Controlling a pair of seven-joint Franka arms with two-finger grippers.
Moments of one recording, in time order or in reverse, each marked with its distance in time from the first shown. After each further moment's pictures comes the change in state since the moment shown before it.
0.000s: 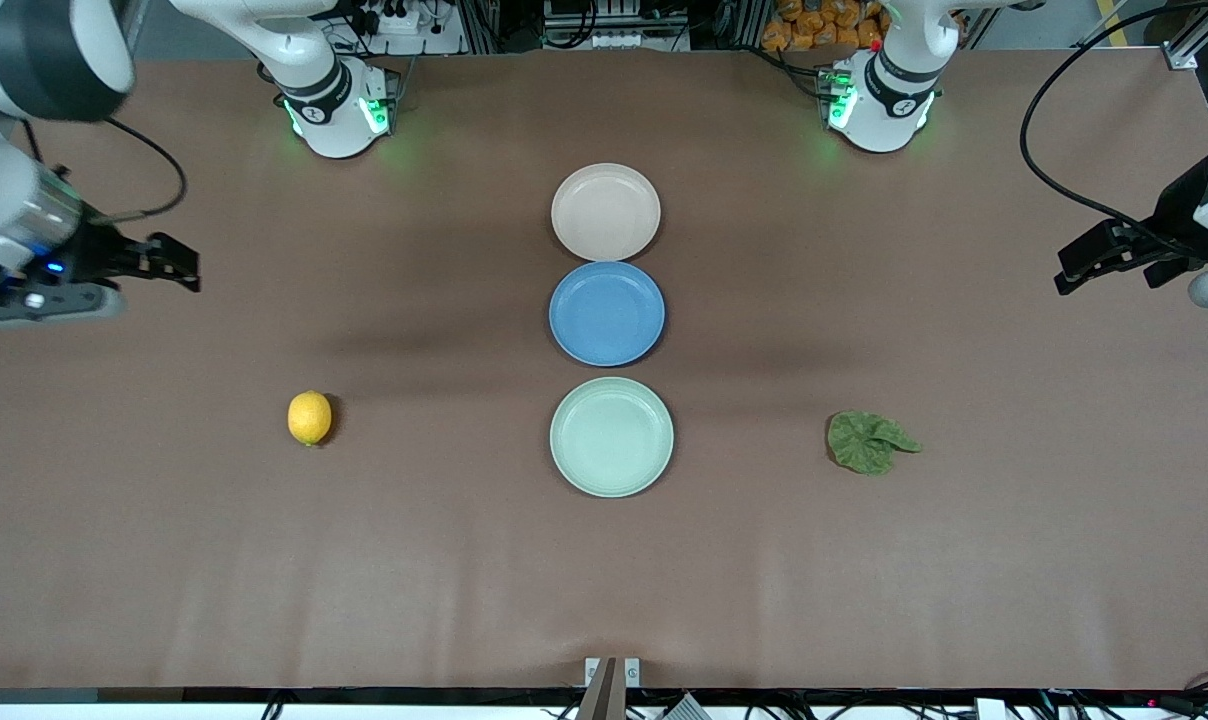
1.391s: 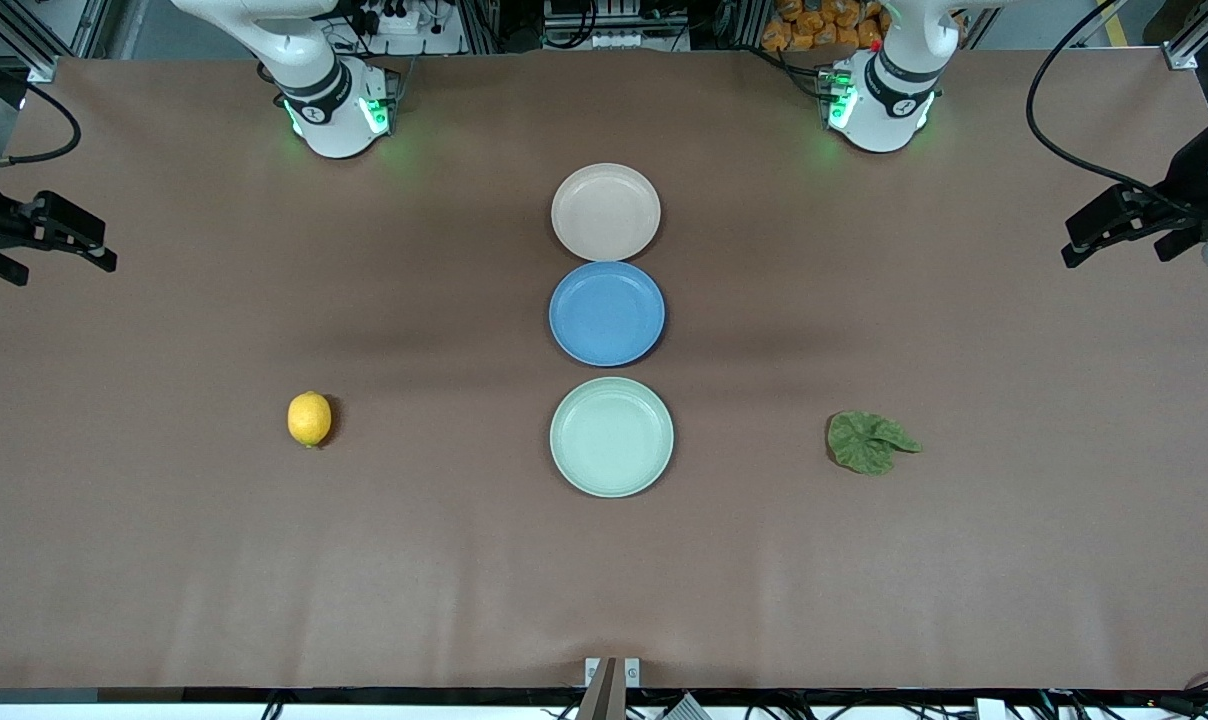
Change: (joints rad) left arm -0.001 -0.044 -0.010 0.015 0.000 -0.050 0.001; right arm -0.046 0.010 -0.049 0.162 0.084 -0.111 -0.118
